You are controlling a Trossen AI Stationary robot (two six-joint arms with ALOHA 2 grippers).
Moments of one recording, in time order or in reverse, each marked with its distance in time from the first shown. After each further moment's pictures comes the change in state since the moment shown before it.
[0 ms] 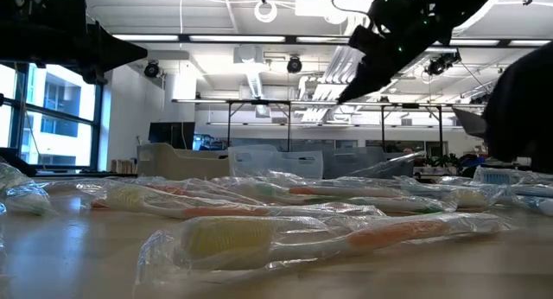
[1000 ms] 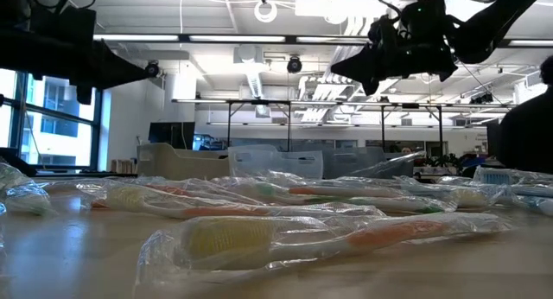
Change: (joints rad) left arm 0.000 0.052 0.000 -0.126 -0.069 -0.286; right arm -0.140 0.001 -0.281 0.809 -0.350 0.334
